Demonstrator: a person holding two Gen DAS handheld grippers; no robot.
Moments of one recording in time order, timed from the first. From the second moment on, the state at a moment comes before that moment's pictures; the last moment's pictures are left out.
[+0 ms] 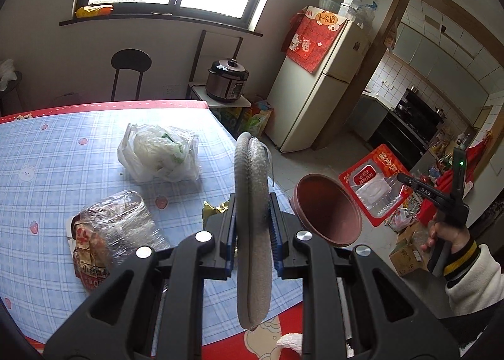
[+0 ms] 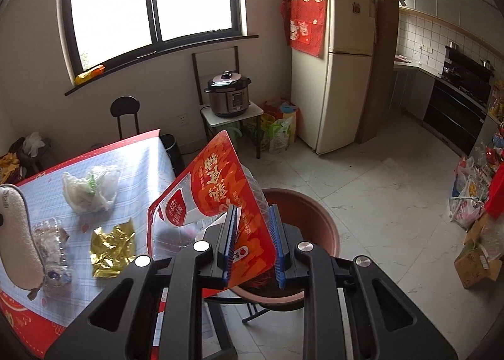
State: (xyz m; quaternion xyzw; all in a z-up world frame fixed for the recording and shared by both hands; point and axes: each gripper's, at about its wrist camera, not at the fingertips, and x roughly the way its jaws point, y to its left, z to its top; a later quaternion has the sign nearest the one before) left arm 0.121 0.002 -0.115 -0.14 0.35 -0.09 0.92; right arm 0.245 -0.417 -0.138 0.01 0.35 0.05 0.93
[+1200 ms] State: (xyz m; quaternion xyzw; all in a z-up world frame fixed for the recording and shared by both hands) left arm 0.259 -0.199 -0.138 -0.08 0.39 -0.18 0.90; right arm 0.245 -0.524 -0.176 0.08 0.38 0.02 0.92
